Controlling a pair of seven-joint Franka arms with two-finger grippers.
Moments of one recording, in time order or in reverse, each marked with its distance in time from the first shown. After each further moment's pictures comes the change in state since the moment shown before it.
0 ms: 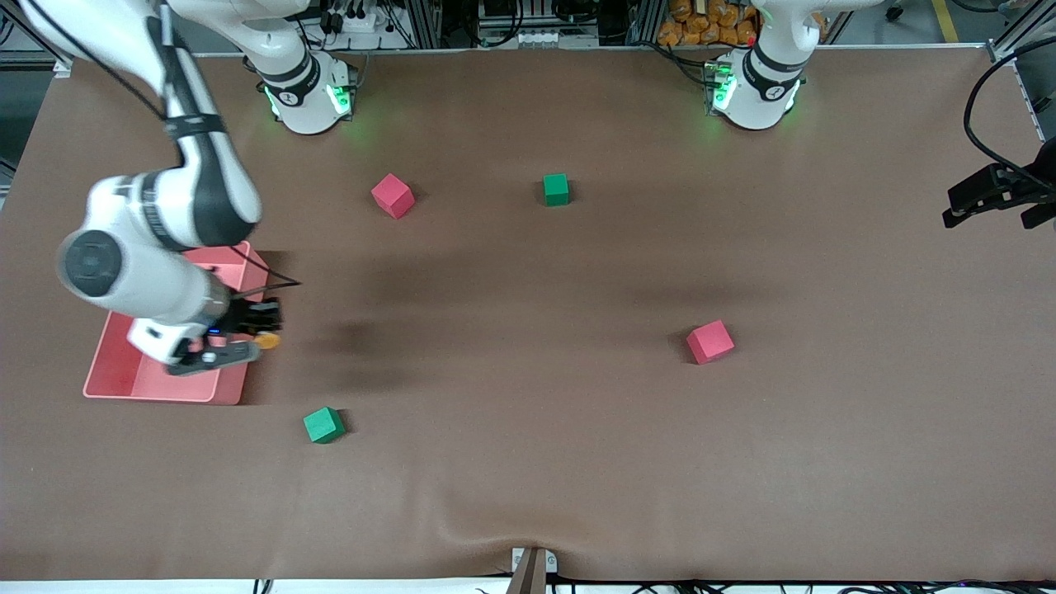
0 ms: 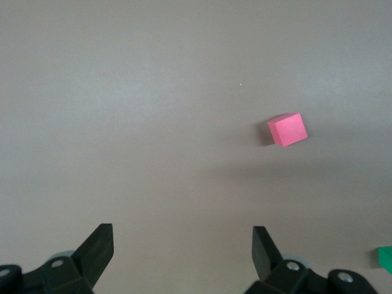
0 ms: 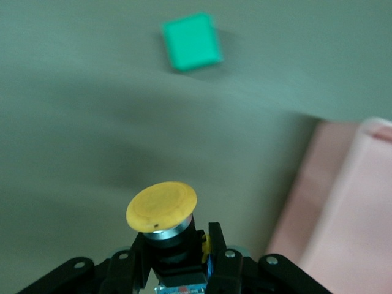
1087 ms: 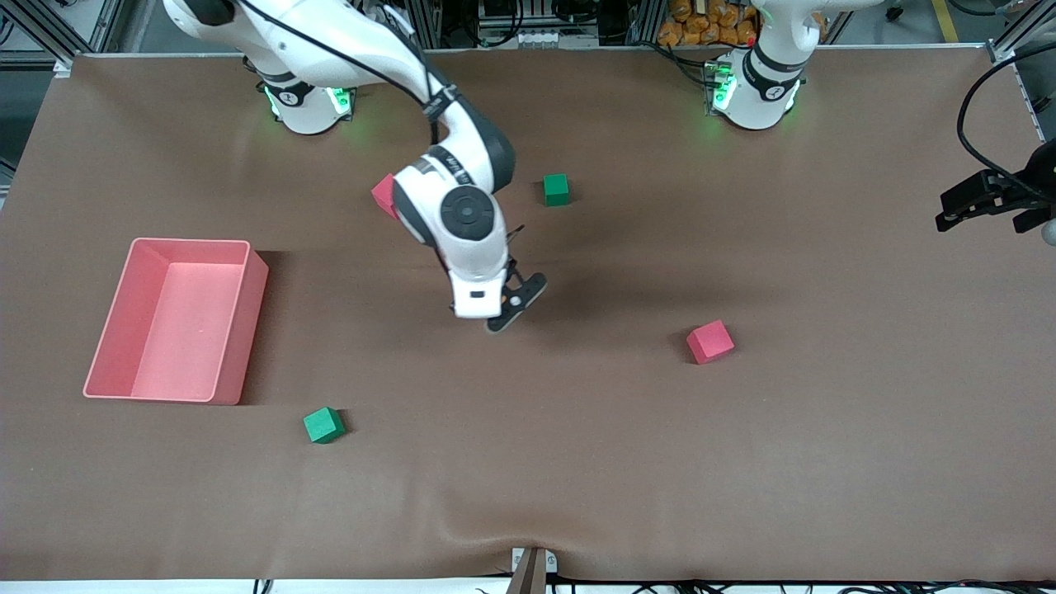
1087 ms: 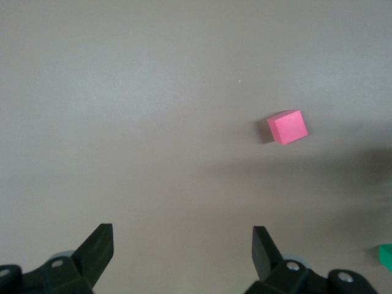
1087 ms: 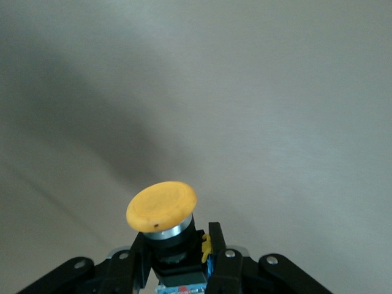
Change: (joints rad) left arm -0.002 0.015 -0.003 -0.002 0.000 0.000 0.000; right arm 0.539 0.315 -0.001 0.289 -0.030 0.053 0.053
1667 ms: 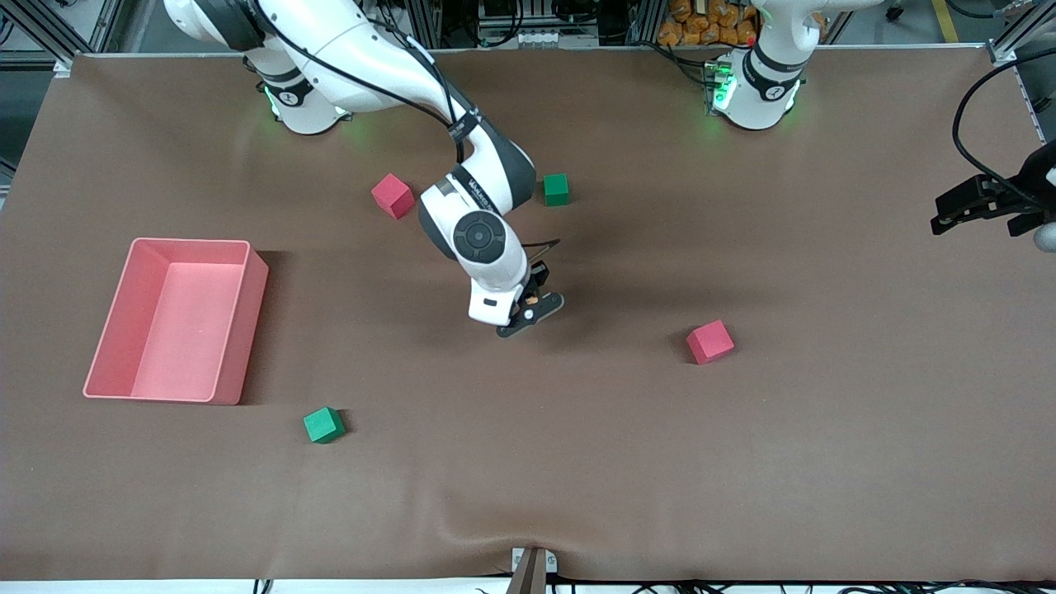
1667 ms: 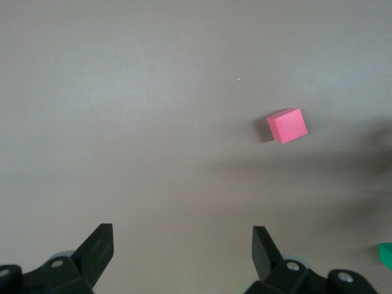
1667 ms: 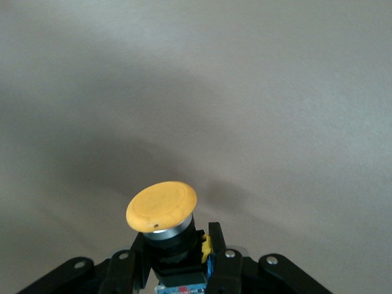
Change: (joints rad) left arm -0.001 0.009 -0.003 0.000 0.000 0.000 0.000; right arm 0.008 0.101 -0.012 0.061 0.220 0.064 0.234
